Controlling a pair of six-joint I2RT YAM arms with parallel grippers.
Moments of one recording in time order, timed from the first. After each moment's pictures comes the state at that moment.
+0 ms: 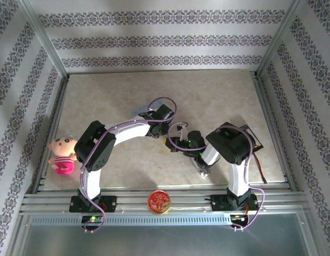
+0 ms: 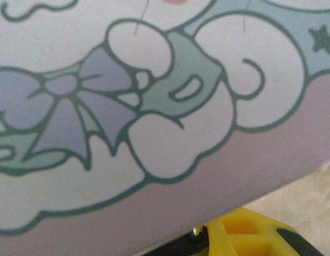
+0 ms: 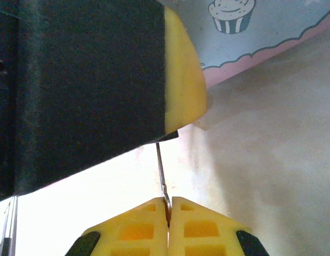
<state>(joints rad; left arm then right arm) -0.70 1.94 1.34 -0.51 -0.16 -0.93 0.60 1.98 0.45 1.19 -0.41 0.76</state>
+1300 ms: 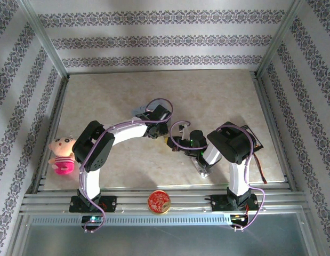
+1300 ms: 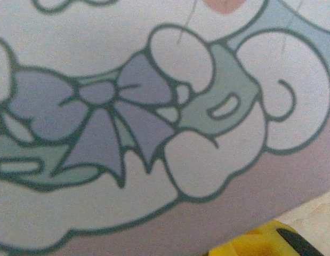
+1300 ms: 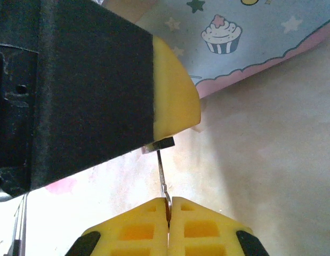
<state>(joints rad) -0.68 1.92 1.27 -0.43 -0.08 -0.96 0.58 1.98 0.44 1.21 -0.43 0.78</state>
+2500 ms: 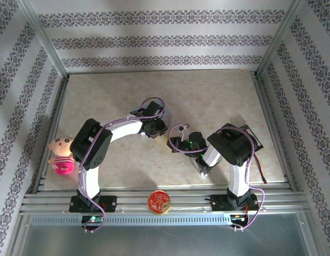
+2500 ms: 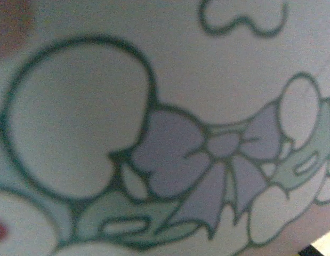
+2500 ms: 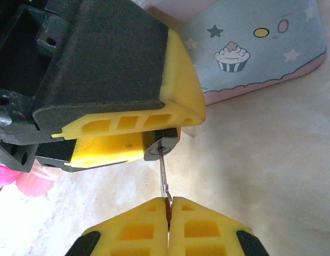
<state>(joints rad) -0.60 1.92 1.25 -0.39 0.15 -1.14 0.62 1.95 0.42 1.21 -0.34 0.69</state>
